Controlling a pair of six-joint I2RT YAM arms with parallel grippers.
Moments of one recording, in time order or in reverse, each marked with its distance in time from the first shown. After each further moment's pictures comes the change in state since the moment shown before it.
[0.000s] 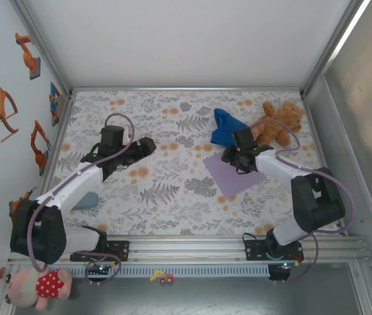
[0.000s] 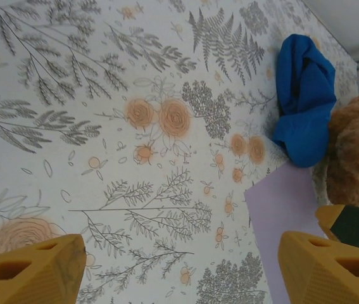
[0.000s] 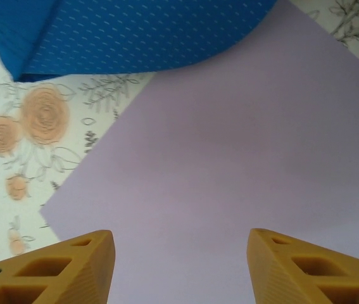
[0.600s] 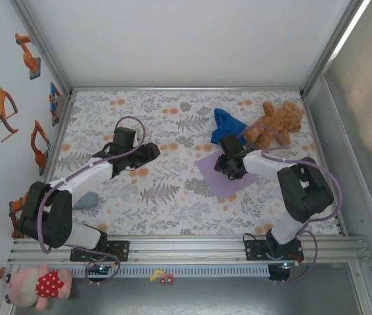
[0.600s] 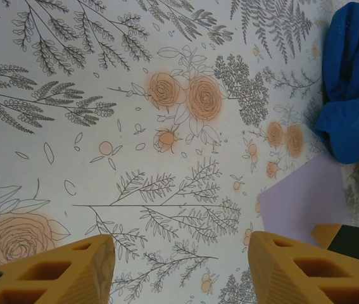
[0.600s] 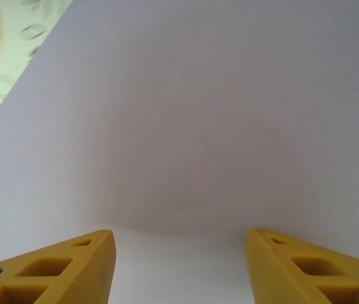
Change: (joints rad) left arm -0.051 0.113 0.012 0.018 -0.072 -0.032; right arm 0.140 0.121 0.021 -0.024 0.027 0.080
